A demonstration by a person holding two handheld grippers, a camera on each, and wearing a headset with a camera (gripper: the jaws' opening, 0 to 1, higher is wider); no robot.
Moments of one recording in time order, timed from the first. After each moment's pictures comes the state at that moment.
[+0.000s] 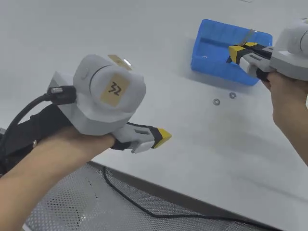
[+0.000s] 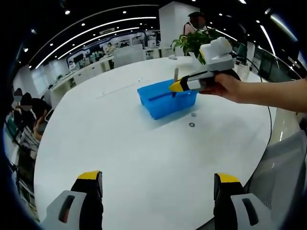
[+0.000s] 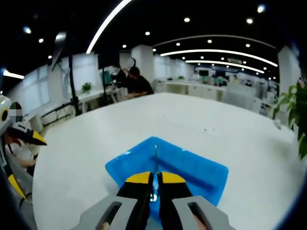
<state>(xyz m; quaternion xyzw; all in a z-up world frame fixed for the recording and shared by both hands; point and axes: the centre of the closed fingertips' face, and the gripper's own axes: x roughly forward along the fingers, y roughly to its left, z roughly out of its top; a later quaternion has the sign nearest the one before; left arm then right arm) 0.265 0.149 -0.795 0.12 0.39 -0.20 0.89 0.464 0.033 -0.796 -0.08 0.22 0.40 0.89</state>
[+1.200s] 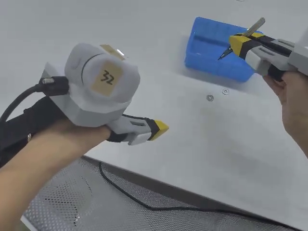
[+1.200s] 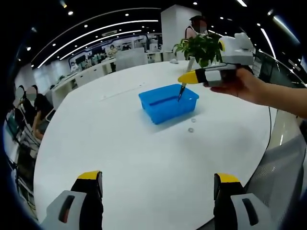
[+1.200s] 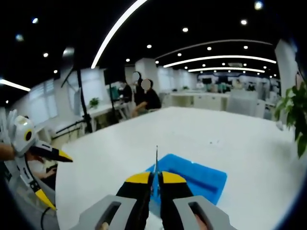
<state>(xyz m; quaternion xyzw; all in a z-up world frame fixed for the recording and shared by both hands) 0.265 0.145 -0.786 0.11 0.38 -0.20 0.90 0.414 0.029 -0.744 -0.02 0.18 0.44 0.88</state>
